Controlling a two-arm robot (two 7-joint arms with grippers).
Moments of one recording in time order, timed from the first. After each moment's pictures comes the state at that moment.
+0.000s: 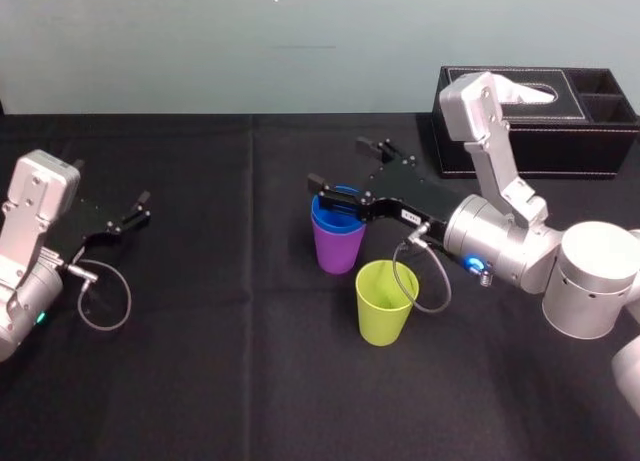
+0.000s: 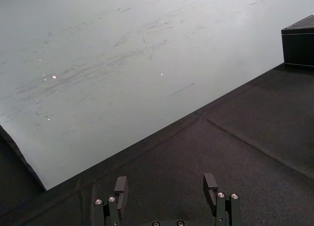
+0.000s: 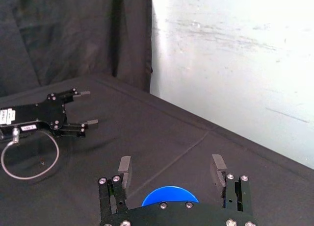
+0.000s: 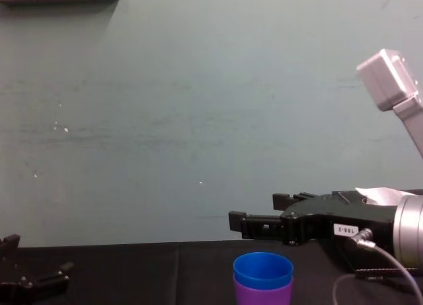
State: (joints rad) left arm -0.20 0.60 0.45 -1.41 -0.25 -0.12 0.03; right arm 0.35 0.37 -0.45 -1.47 0.37 0.12 0.44
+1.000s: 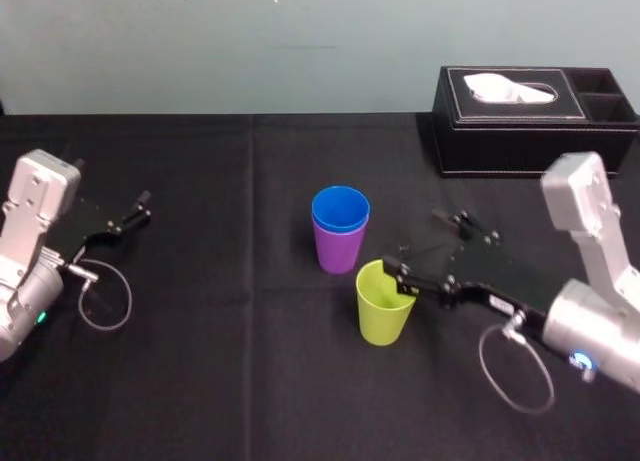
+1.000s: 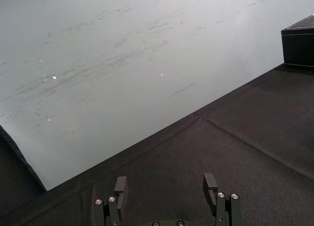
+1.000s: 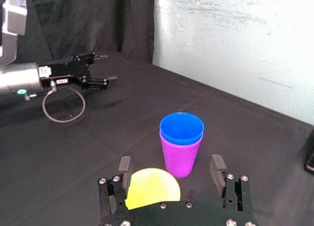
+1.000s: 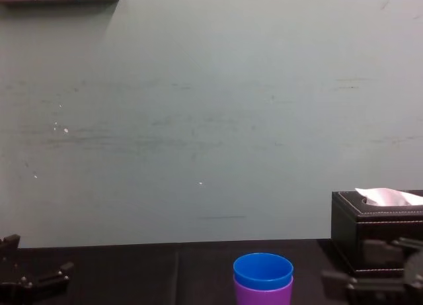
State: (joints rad) left arm -0.20 0.60 0.45 -1.41 -0.25 -0.12 0.03; right arm -0.01 0.62 -0.30 -1.81 0.45 0.13 0.42
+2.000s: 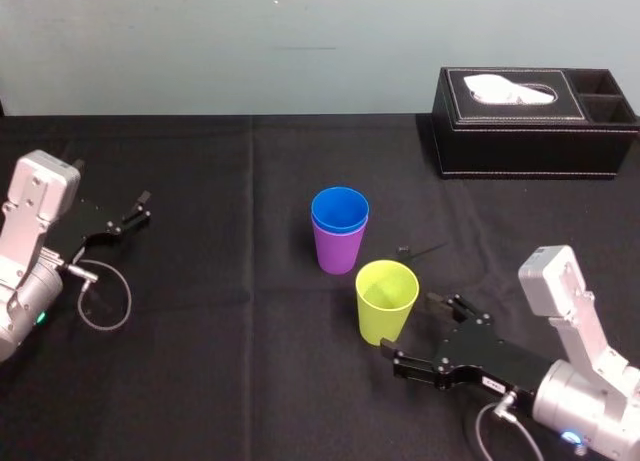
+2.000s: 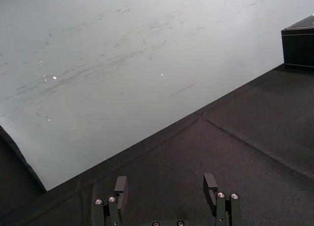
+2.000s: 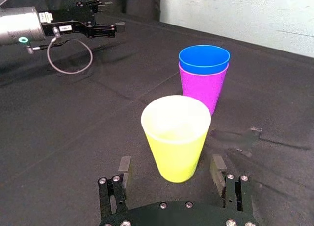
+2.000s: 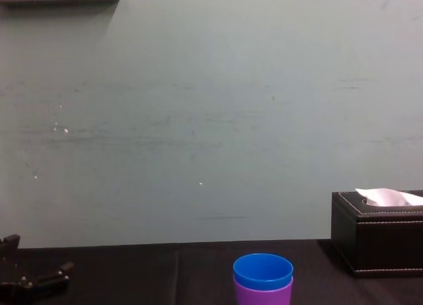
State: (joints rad) left arm -0.20 0.60 0.45 -1.41 -0.25 -0.12 0.03; right arm -0.12 0.61 -0.33 -1.74 0.40 0.08 0.43
